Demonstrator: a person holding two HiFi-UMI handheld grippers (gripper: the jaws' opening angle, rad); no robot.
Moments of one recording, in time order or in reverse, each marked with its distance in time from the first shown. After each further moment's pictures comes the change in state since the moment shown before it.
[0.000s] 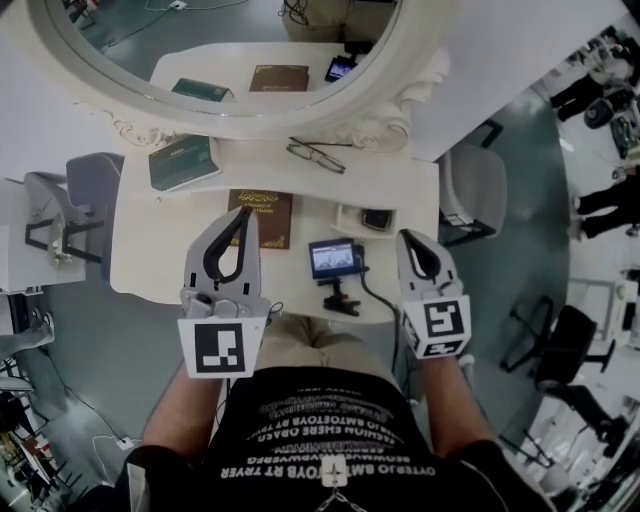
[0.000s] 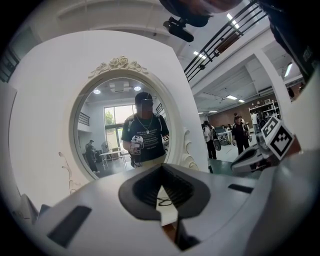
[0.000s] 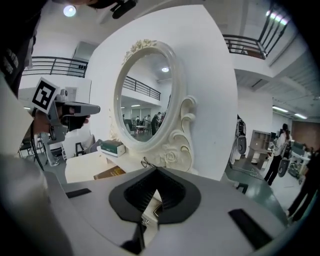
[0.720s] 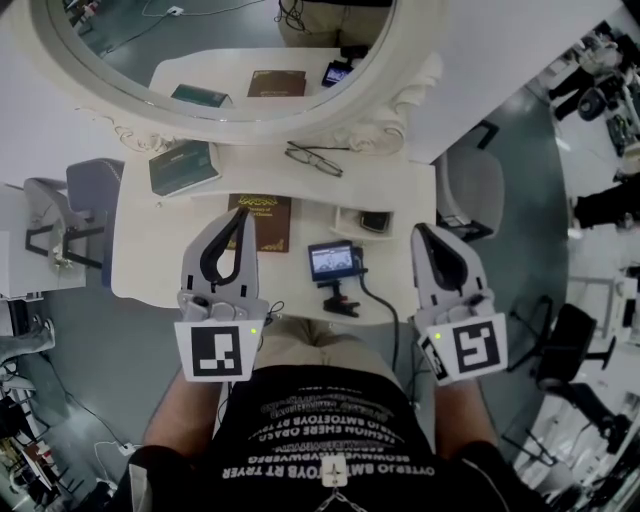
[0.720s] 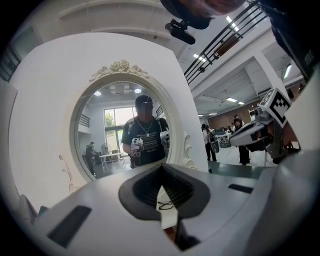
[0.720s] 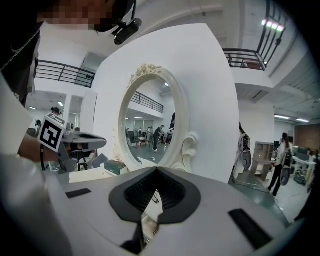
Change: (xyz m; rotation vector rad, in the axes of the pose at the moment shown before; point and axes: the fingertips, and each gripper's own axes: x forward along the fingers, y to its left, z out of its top) left arm -0.004 0.003 0.012 -0.011 -0.018 0.000; right arm -0.047 0.004 0.106 -0.062 -0.169 0.021
